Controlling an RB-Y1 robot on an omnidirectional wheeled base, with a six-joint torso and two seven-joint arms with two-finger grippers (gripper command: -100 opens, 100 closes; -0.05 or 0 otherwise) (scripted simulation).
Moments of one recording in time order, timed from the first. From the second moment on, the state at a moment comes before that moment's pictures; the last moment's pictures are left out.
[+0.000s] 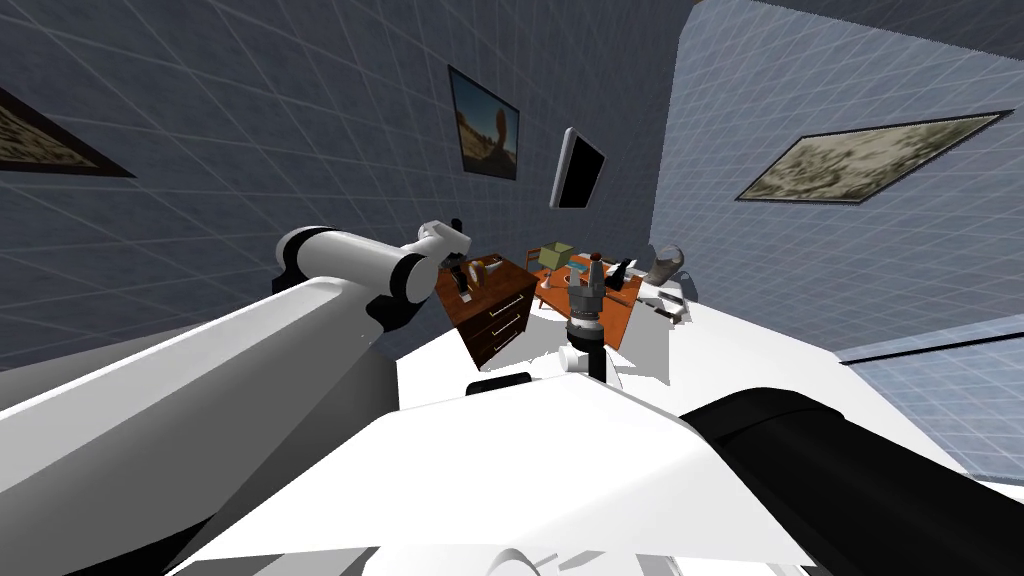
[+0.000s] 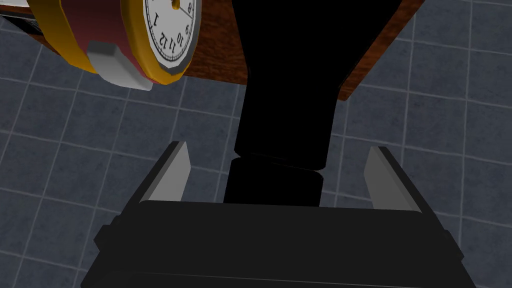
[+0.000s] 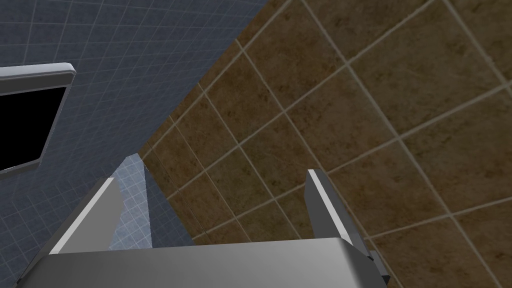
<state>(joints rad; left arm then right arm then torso) -1.64 0.20 0.04 0.01 -0.16 0.95 -0.64 0.47 0.02 0.00 -2.29 0.11 -0.63 0.03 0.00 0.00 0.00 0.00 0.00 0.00</state>
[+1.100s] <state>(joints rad) -1.56 0.22 0.05 -0.03 -0.16 0.98 -0.68 0.47 0.02 0.00 -2.29 0.11 -0.63 0.03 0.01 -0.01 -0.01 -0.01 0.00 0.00</state>
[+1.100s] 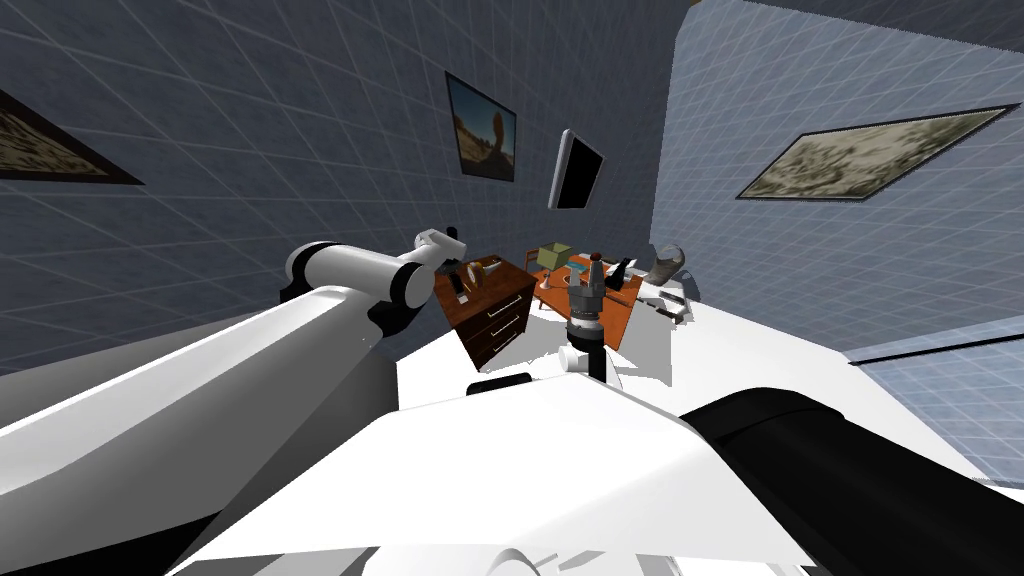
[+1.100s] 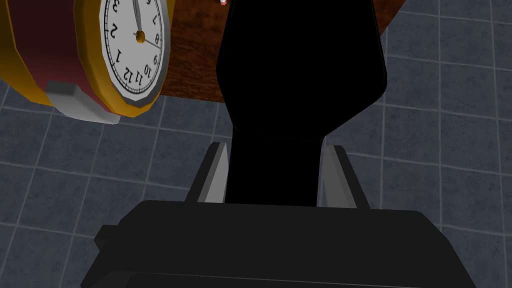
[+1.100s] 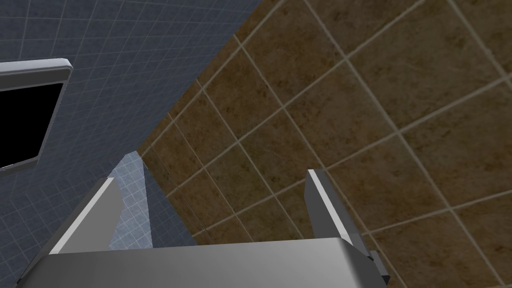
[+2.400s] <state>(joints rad) -1.64 0.05 -0.05 -0.06 -0.12 1.08 -0.51 0.47 0.02 0.00 -2.29 0.11 -0.63 0.03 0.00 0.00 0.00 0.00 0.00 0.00</state>
